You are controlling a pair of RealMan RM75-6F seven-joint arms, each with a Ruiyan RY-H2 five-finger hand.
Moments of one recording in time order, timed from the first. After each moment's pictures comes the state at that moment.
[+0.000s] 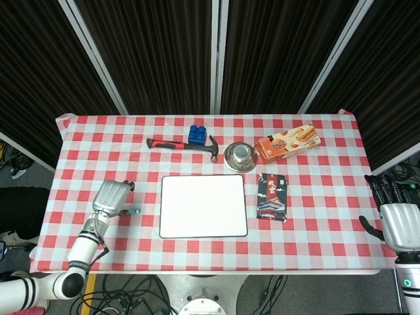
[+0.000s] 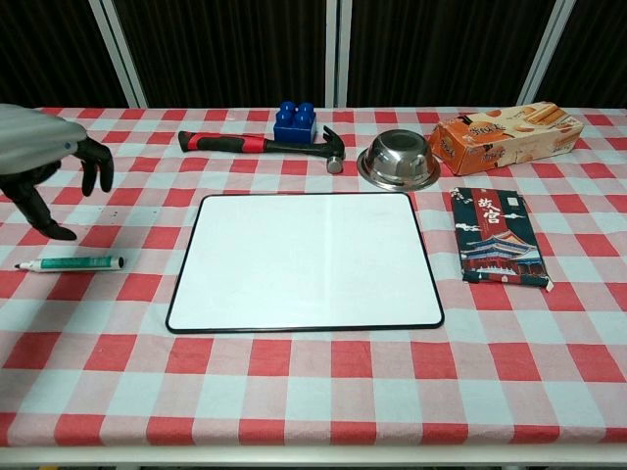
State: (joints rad) left arm -0.59 -1.42 -0.16 -1.71 0.90 1.04 0.84; right arm 0.13 -1.02 0.10 -1.65 -1.49 1.46 -0.10
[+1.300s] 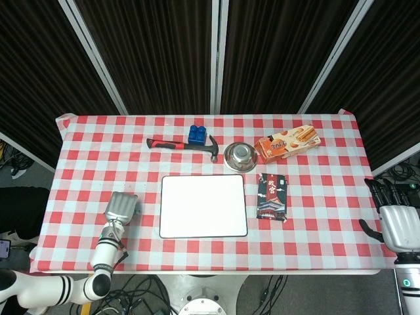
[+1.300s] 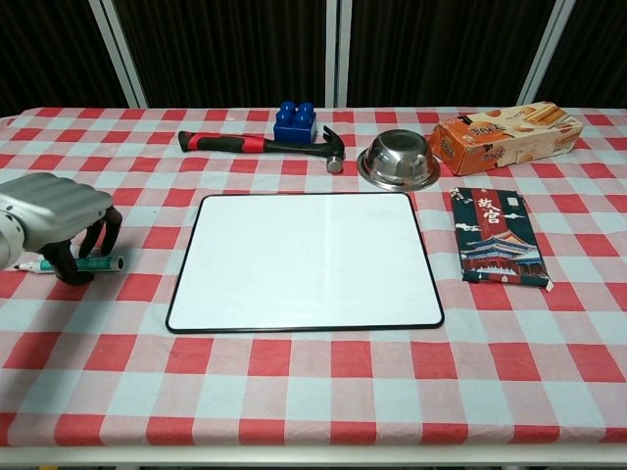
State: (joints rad) left arm -0.68 -1.65 -0.06 -1.56 0.64 1.19 1.01; right arm 0.13 -1.03 0.09 -1.64 -1.46 1.42 -0.09
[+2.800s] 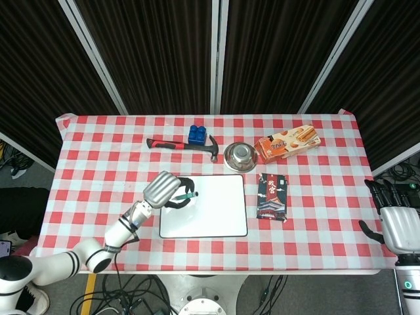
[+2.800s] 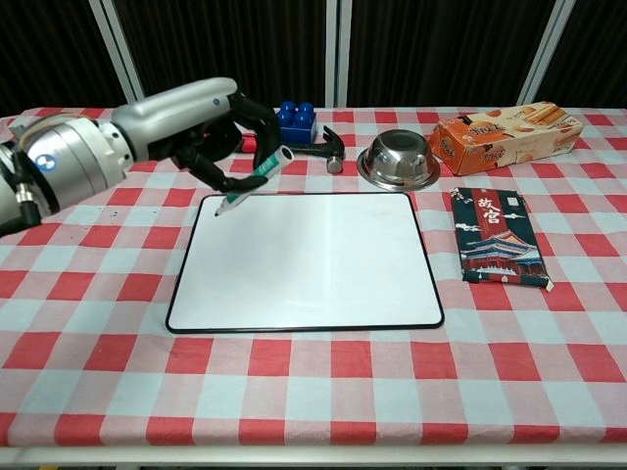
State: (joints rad) left arm -0.81 -1.71 -0.11 -1.16 1.55 1.06 -0.27; right arm 0.12 -1.01 0.08 -1.66 -1.46 1.42 -0.07
